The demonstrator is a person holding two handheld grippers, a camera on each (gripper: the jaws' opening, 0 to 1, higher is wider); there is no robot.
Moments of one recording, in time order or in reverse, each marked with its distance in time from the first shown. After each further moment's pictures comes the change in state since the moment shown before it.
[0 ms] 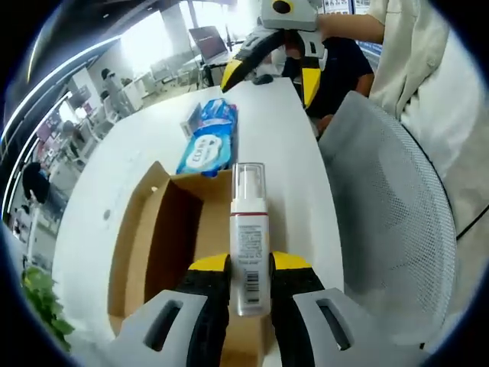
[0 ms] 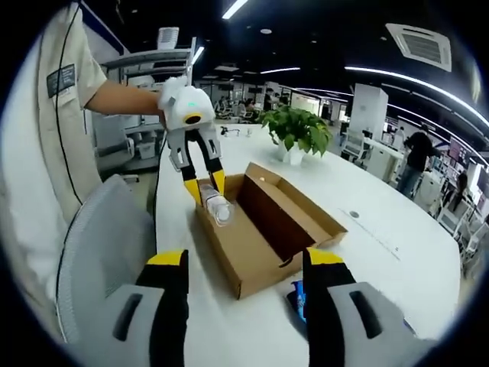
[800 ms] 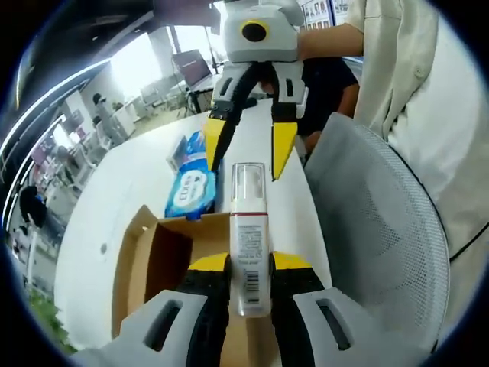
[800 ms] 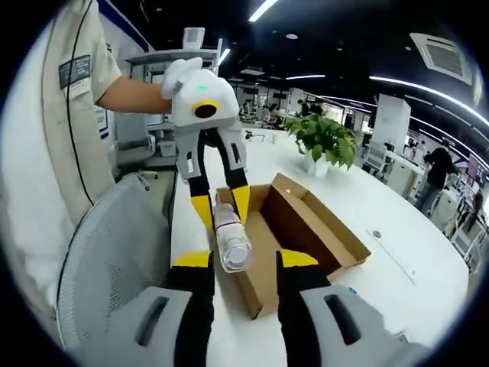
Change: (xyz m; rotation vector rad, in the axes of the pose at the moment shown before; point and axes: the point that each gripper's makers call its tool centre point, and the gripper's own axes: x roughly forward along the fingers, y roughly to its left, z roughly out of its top) left arm 0.007 -0.023 0.047 0.070 -0.115 -0.033; right arm 0.025 0.027 0.015 -0.069 -0.024 0.107
